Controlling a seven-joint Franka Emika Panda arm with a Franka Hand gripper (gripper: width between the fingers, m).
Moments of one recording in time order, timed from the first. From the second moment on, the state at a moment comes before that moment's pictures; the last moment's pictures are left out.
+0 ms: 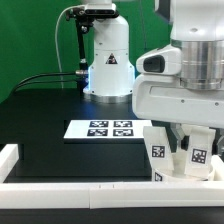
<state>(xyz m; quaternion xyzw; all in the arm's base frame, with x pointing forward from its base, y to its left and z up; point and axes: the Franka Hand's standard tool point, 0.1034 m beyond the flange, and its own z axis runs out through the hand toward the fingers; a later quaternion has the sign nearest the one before) 0.613 0.104 0.070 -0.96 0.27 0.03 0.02</state>
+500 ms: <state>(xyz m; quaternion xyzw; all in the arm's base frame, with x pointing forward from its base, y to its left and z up) 0.611 0.108 0.076 -0.83 0.56 0.03 0.02</state>
